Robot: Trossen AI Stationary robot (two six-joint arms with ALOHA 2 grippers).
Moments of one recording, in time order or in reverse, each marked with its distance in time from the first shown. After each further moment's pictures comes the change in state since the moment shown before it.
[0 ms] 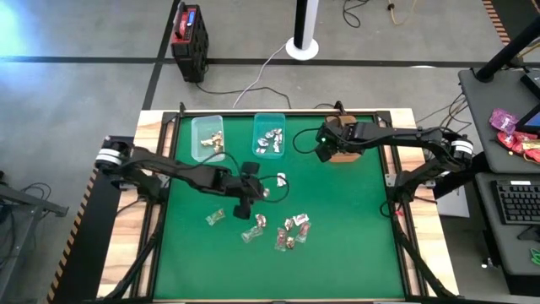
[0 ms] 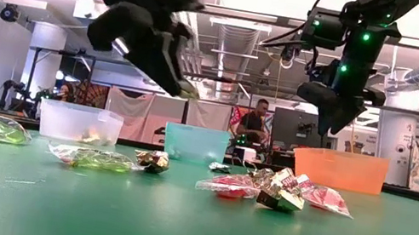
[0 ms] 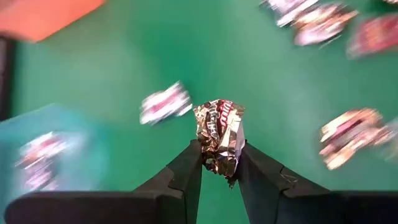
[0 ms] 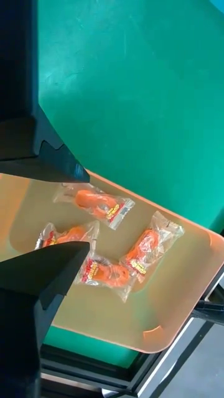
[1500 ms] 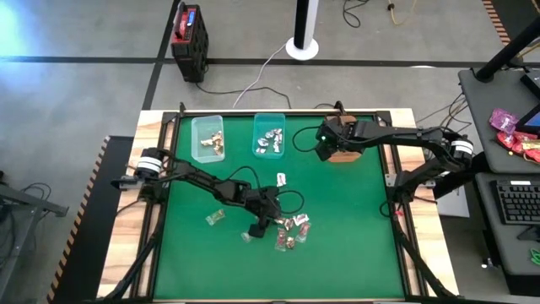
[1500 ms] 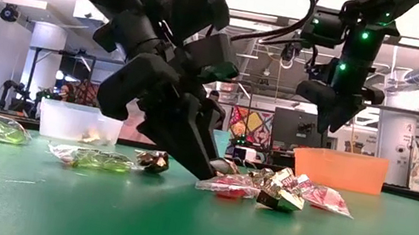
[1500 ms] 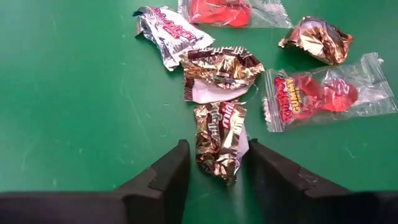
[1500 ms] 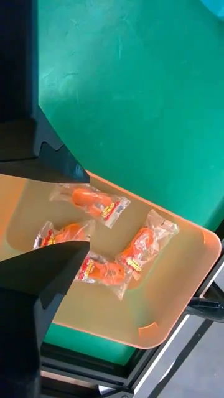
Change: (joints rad) left arm -0.012 0.387 0.010 0.466 0.398 -0.115; right arm -0.009 0.000 0.014 -0.004 0.000 -0.010
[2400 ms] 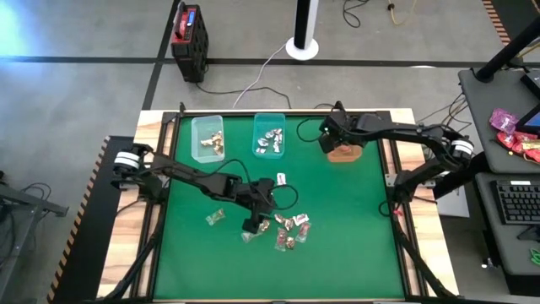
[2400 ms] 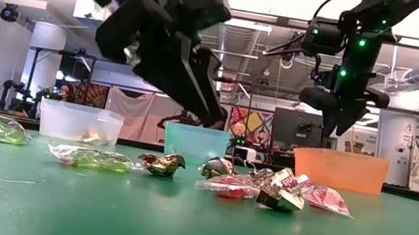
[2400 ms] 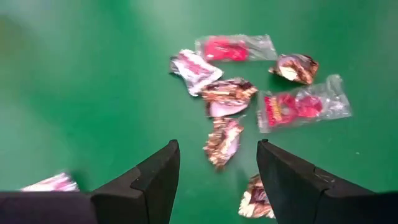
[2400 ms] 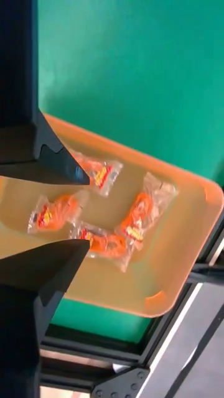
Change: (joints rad) left arm -0.007 -0.200 -0.008 -0.153 -0.075 0.076; right arm -0.100 0.003 0.001 -0.014 0.000 0.004
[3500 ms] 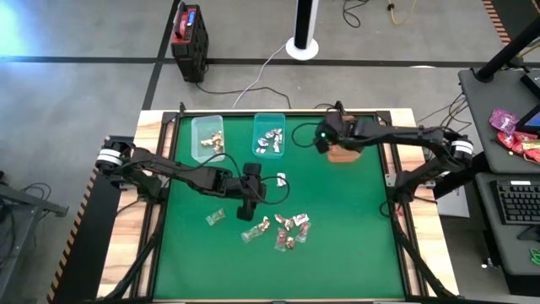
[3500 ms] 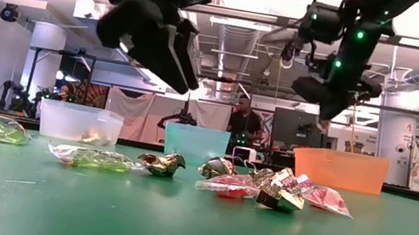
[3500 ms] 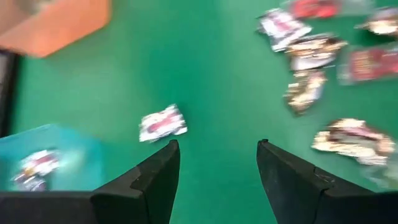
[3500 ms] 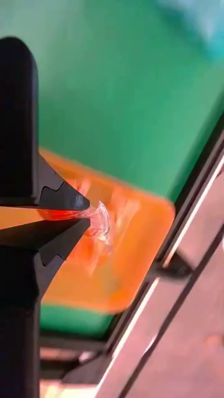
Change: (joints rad) left arm 0.000 -0.171 0.000 -0.239 -0.310 0.022; right arm 0.079 -0.003 0.020 0.047 0.132 0.015
